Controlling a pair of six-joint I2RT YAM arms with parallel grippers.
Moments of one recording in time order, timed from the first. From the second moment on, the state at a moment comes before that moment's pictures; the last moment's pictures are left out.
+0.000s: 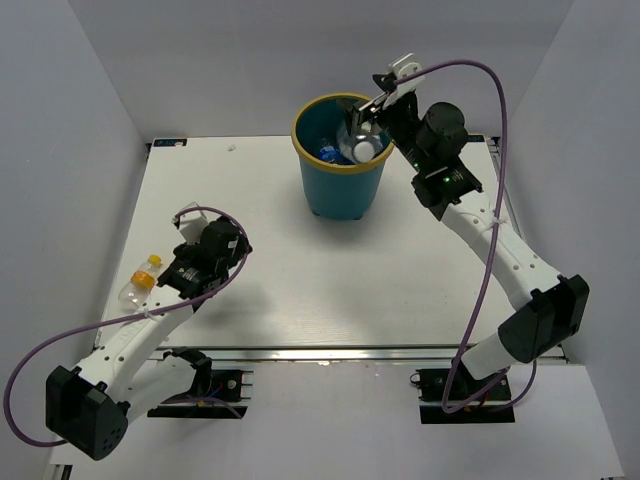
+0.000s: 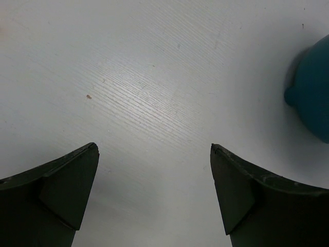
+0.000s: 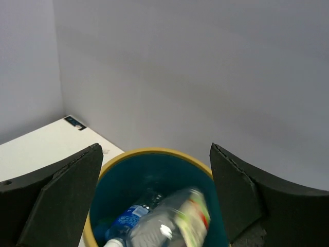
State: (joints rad) left arm -0.48 0.96 0.74 -0.53 -0.61 -0.86; right arm 0.54 1.50 1.55 0.26 -0.12 -0.18
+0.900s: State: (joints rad) left arm 0.04 1.27 1.03 -0.63 -0.65 -0.78; right arm 0.44 1.14 1.20 -0.01 0.20 -0.02
